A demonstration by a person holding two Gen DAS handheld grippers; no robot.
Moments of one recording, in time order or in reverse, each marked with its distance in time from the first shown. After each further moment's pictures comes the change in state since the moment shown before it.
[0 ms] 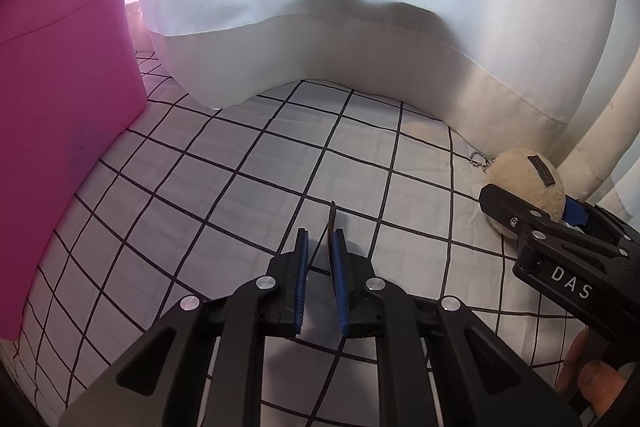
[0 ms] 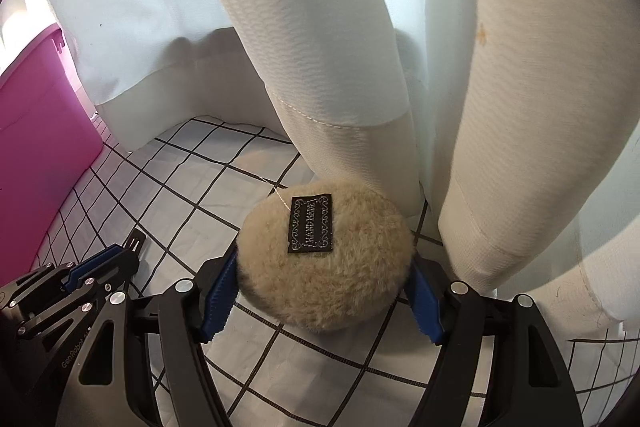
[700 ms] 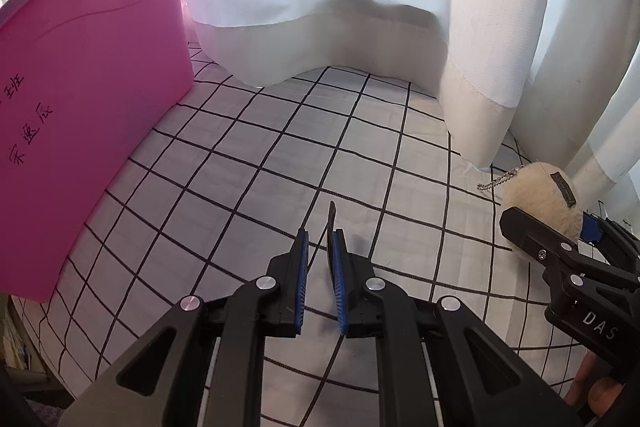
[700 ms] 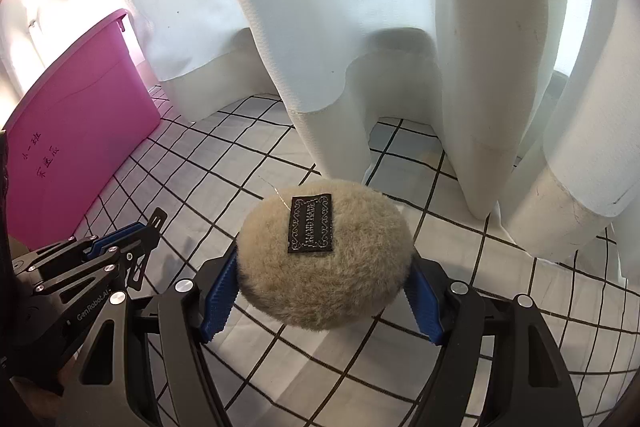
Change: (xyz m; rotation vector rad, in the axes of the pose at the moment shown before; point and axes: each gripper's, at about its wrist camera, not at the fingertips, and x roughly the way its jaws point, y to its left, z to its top) left arm -0.055 0.022 -0.033 0.004 0.032 0.044; right arm -0.063 0.012 -0.040 -0.027 0.021 0.100
